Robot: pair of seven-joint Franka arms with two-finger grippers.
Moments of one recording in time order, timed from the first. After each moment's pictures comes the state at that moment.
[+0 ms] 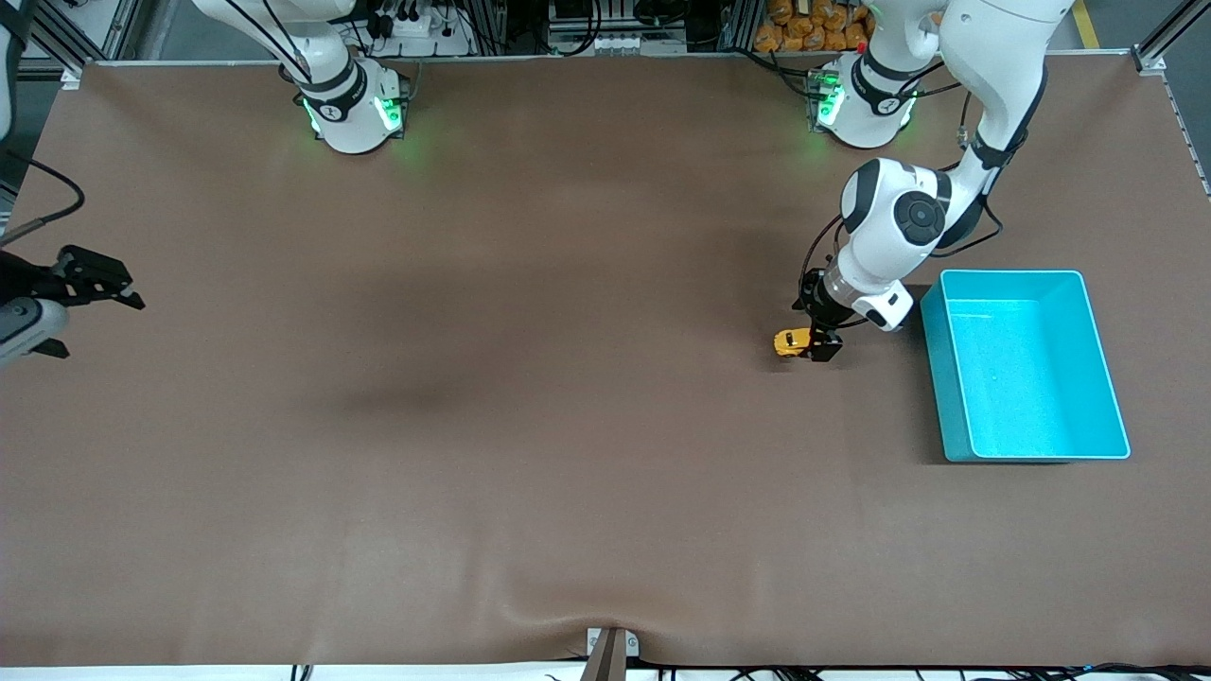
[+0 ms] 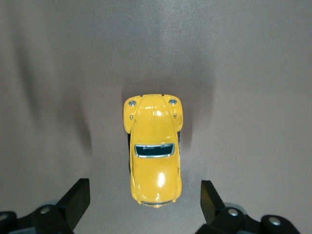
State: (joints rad) left arm -0.04 0.31 -0.30 -2.43 -0.14 2.84 -1.79; right arm 0.01 0.27 -0.10 -1.26 0.05 1.46 -0.69
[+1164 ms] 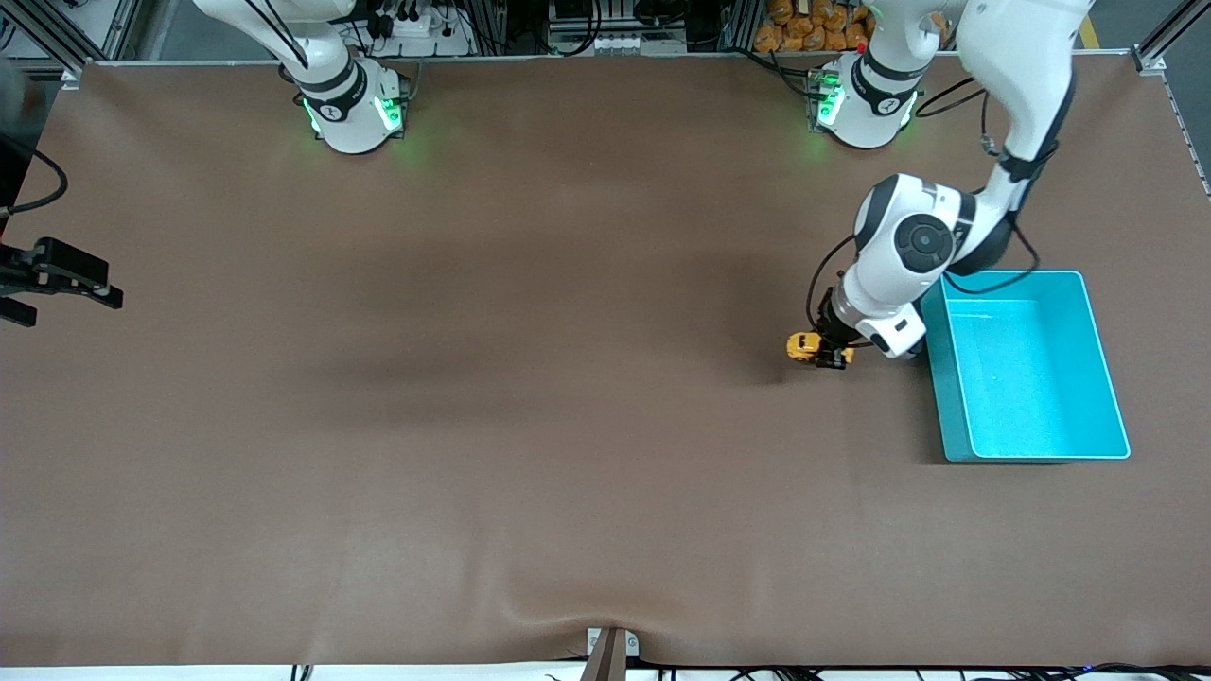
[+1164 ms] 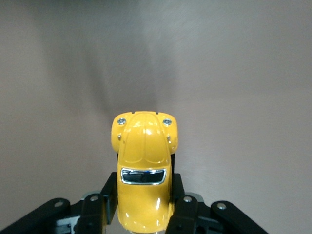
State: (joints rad) left arm -0.03 0.28 -0.28 -2.18 0.08 2.47 -1.78; right arm 0.02 0.20 -0.09 -1.31 0.08 1.51 -0.21
